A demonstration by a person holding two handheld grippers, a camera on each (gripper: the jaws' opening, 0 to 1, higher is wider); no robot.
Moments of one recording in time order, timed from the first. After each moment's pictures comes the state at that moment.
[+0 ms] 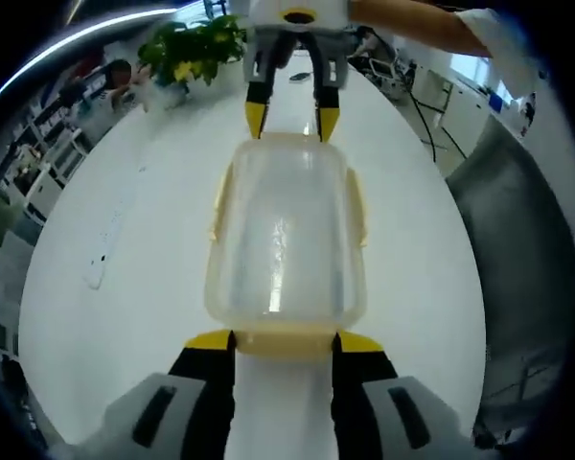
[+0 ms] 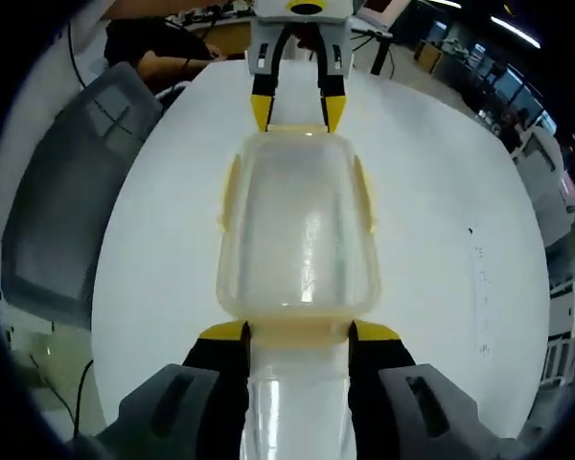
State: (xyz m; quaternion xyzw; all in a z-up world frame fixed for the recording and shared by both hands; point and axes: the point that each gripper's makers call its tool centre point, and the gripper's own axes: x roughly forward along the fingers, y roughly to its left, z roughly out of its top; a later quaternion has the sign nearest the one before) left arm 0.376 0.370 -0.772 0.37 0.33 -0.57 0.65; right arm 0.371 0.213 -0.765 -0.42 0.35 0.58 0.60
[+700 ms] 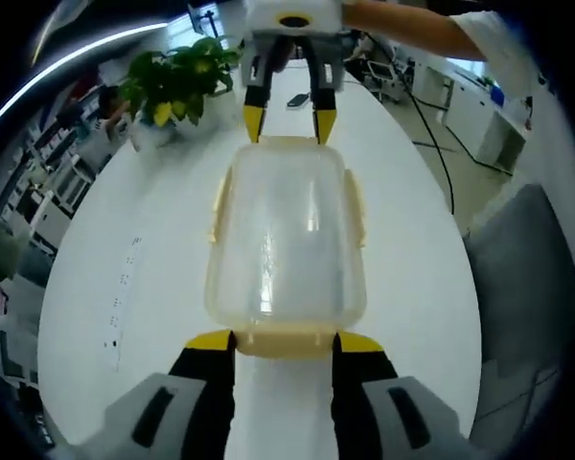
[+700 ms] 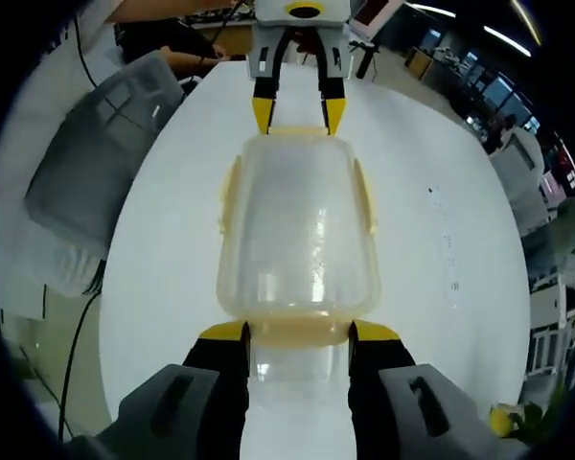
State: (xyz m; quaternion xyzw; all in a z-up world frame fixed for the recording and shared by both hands) left arm 0.376 0.234 -0.735 0.38 0.30 -0.57 0.66; right arm 0.372 0.086 -0.728 -0.43 0.33 0.56 0.62
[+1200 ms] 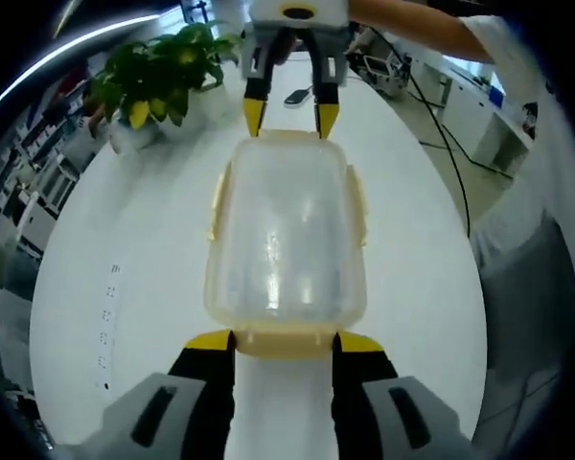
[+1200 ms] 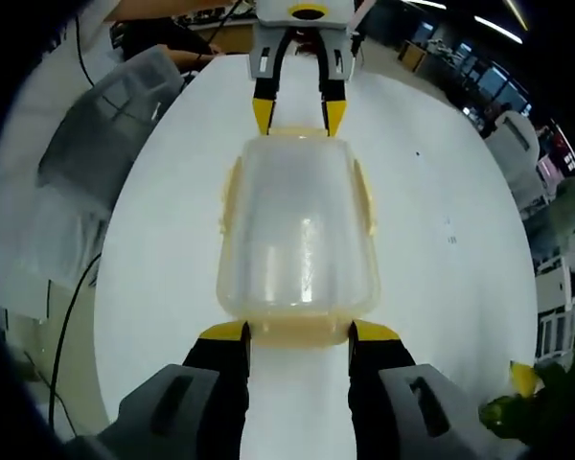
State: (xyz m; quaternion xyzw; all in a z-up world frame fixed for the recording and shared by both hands) left arm 0.399 0.172 -0.757 0.39 0.32 -0.59 0.63; right arm 0.383 0.019 -0.749 -0.42 0.35 0.56 0.62
